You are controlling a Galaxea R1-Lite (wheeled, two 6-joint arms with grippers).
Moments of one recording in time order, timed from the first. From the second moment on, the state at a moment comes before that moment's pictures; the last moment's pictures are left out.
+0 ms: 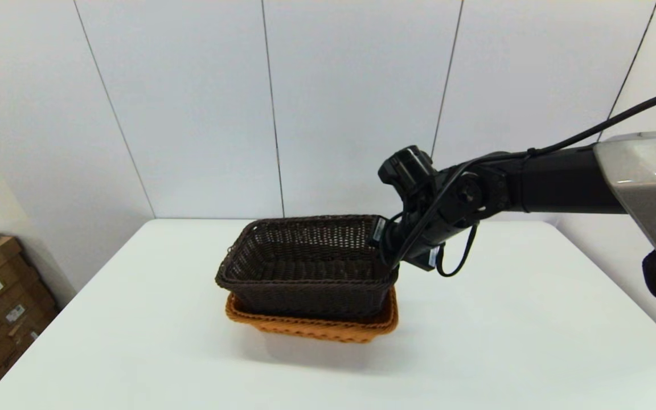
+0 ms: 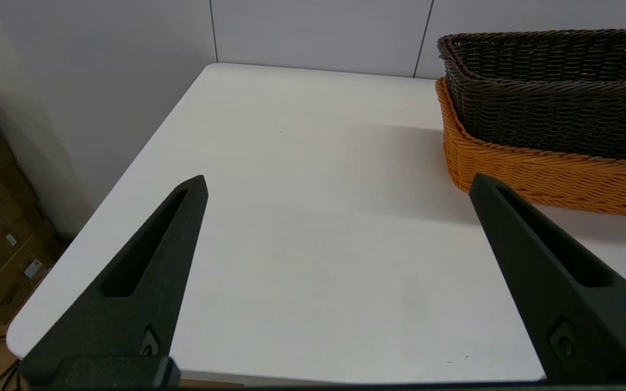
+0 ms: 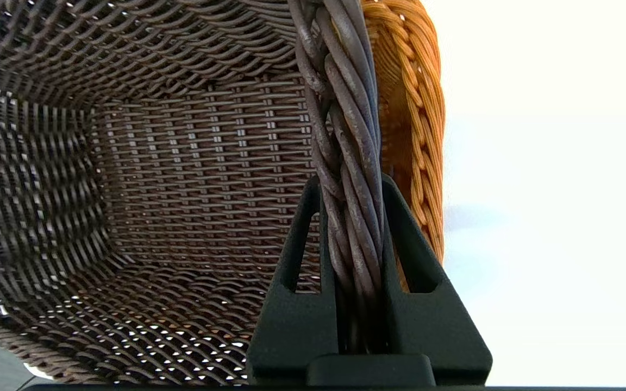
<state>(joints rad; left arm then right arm) 0.00 0.00 -0.03 0.06 0.04 -0.09 0.54 2.16 -1.70 0.50 -0.03 0.83</state>
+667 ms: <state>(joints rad) 0.00 0.00 -0.03 0.05 0.04 -0.09 0.54 2.16 -1.69 0.51 -0.04 0.82</state>
